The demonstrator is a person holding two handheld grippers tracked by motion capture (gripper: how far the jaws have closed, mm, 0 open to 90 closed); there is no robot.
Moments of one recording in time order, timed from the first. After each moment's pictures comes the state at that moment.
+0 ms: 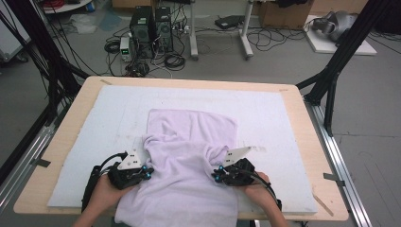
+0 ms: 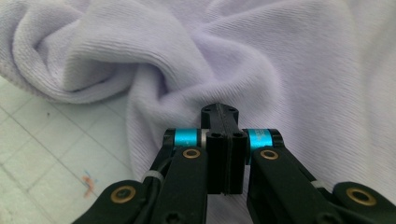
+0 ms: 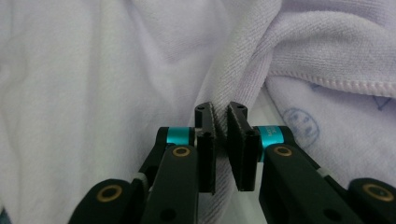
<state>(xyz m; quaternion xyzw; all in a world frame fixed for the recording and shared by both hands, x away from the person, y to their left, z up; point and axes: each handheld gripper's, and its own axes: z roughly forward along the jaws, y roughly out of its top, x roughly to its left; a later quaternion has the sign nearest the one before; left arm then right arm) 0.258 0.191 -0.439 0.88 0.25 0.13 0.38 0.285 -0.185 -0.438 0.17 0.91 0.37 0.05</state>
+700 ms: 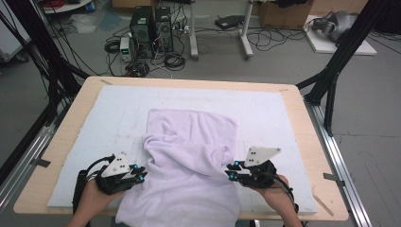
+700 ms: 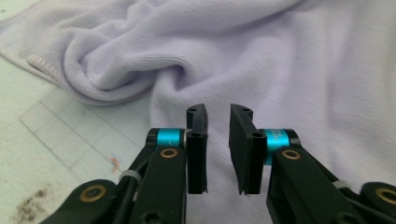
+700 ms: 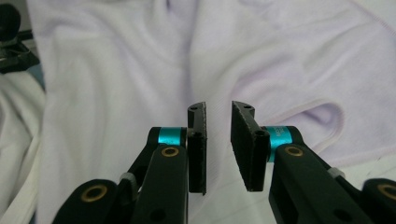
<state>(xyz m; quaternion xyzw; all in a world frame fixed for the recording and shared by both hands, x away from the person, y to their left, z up) 0.250 0.206 -0.424 0.86 0.25 0.16 0.41 0.263 -0.225 -0.394 0.19 0.88 0.43 0.09</state>
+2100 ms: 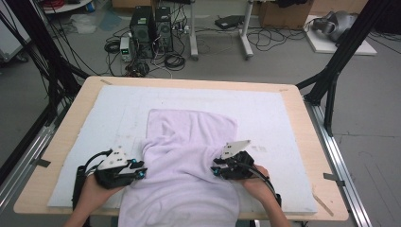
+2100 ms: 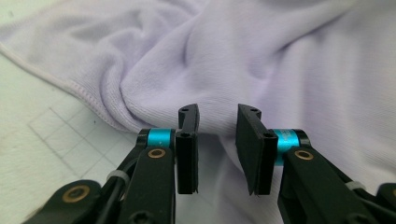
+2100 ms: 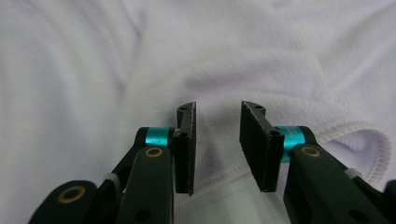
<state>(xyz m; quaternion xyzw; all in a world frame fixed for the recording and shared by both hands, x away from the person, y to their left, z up) 0.266 0.208 -0.424 0.85 0.28 0.13 0.43 0.302 -0.179 -0.428 0.19 0.91 0.36 0.08</state>
